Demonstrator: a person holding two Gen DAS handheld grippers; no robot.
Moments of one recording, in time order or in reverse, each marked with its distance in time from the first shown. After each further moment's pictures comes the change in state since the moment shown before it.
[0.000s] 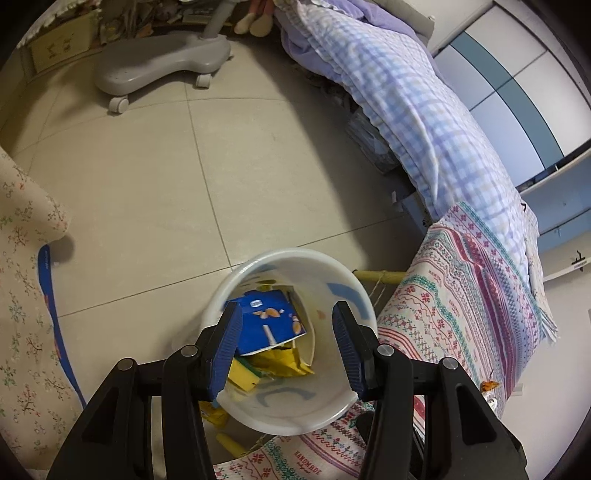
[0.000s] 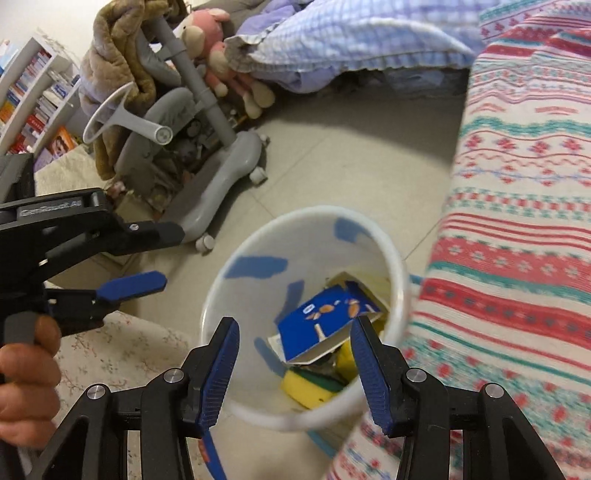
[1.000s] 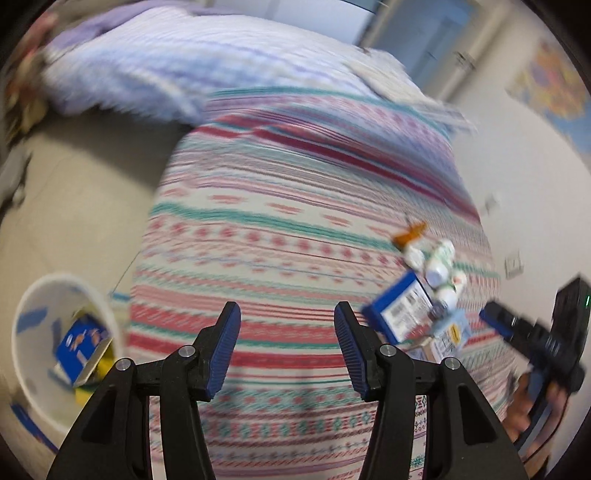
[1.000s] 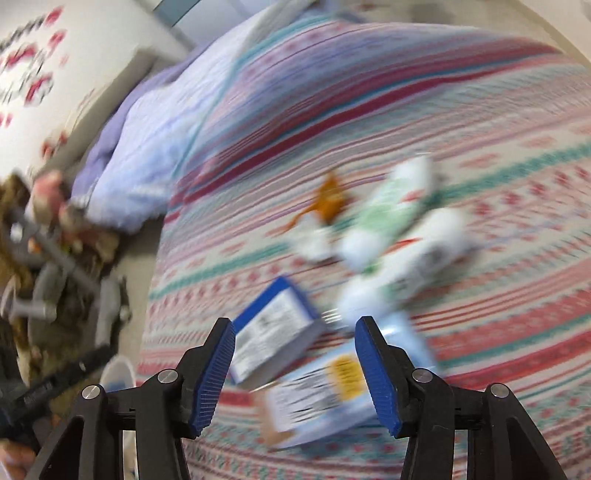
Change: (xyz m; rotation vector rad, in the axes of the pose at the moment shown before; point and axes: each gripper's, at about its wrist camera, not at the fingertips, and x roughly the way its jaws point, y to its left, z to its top) left arm 0.023 -0.260 -0.153 0.772 0.118 -0.215; right arm -0.299 -0.224 -0.013 0.469 -0.263 -0.353
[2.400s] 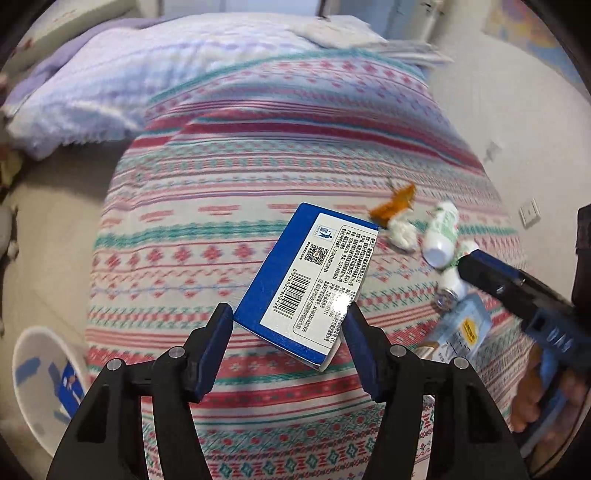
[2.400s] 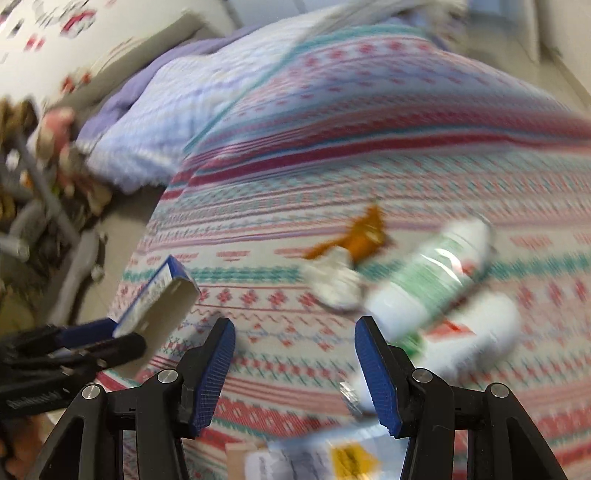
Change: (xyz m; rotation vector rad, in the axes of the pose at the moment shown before) left arm 0.049 -0.051 0.014 0.126 0.057 0.072; right arm 0.056 0.048 0.017 -0.349 0.003 -0.056
